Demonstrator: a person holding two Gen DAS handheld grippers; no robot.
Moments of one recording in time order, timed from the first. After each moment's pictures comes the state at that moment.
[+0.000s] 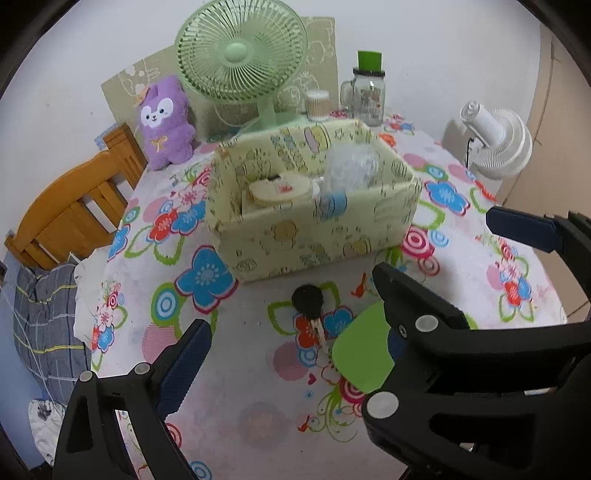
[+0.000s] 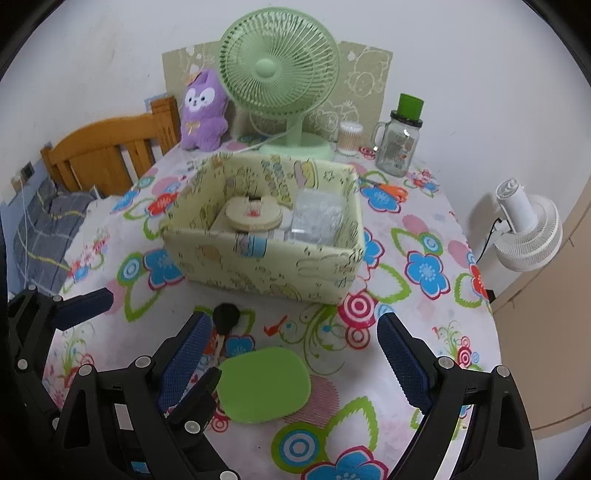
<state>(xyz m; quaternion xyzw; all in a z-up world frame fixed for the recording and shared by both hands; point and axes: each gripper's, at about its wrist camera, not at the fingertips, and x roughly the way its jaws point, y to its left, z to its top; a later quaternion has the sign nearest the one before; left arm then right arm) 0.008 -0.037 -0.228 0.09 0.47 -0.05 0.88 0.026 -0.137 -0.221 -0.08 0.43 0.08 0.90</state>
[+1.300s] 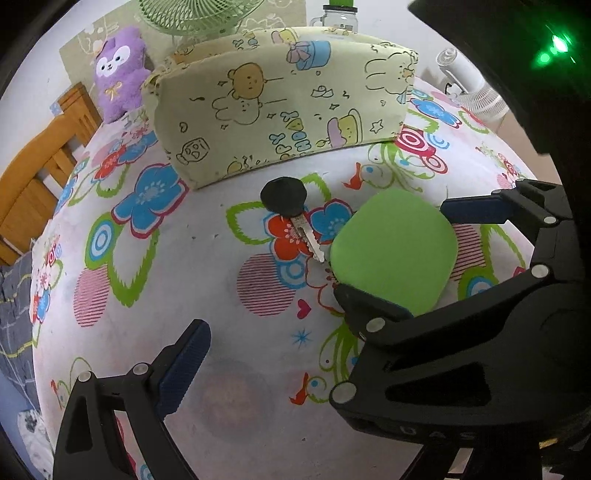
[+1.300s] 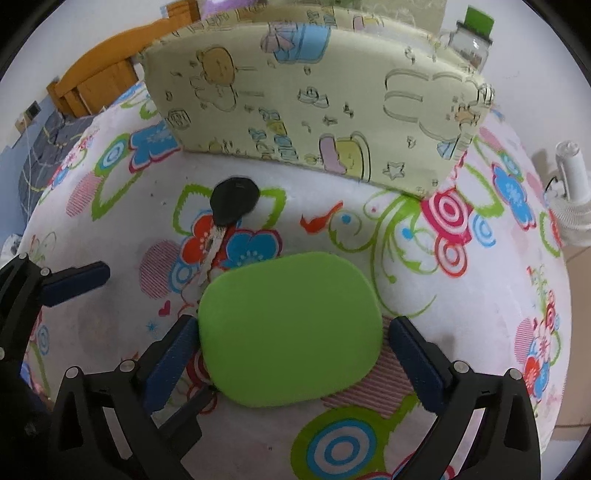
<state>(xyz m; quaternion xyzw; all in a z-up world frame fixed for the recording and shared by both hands) -0.004 -0.024 -0.316 0.09 0.52 -0.12 0.84 0.038 -0.116 -0.336 -0.10 0.54 0.13 0.83</state>
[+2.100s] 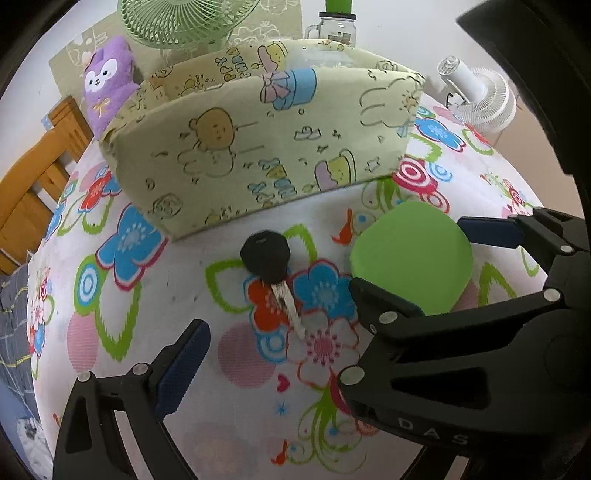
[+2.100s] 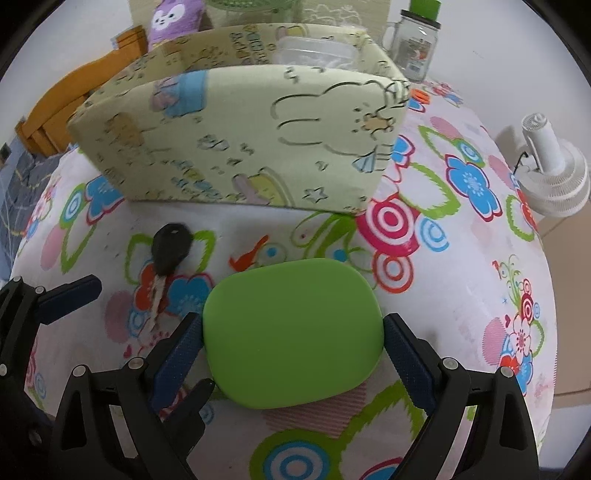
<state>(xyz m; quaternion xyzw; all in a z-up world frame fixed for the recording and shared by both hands) 0.034 -0.045 -0.308 0.09 0.51 -0.12 0.85 0.068 -0.152 -0.322 -0.06 0.53 0.06 0.84</state>
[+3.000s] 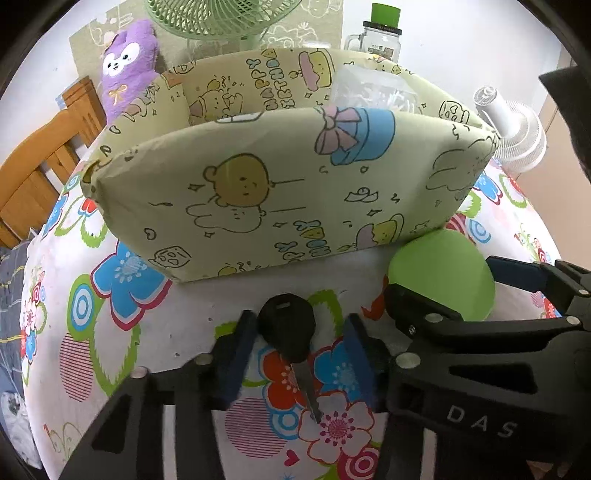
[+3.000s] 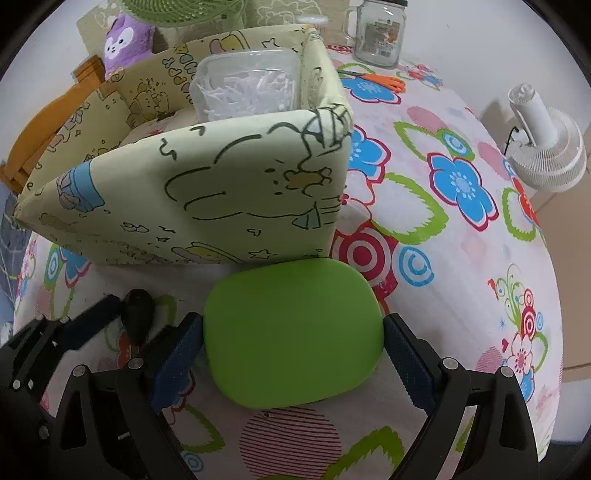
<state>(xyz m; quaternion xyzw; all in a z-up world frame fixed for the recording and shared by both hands) 0.080 -0.045 -0.312 0.04 0.51 -0.08 0.85 0.115 -0.180 -0.326 0.00 0.55 0.03 0.84</state>
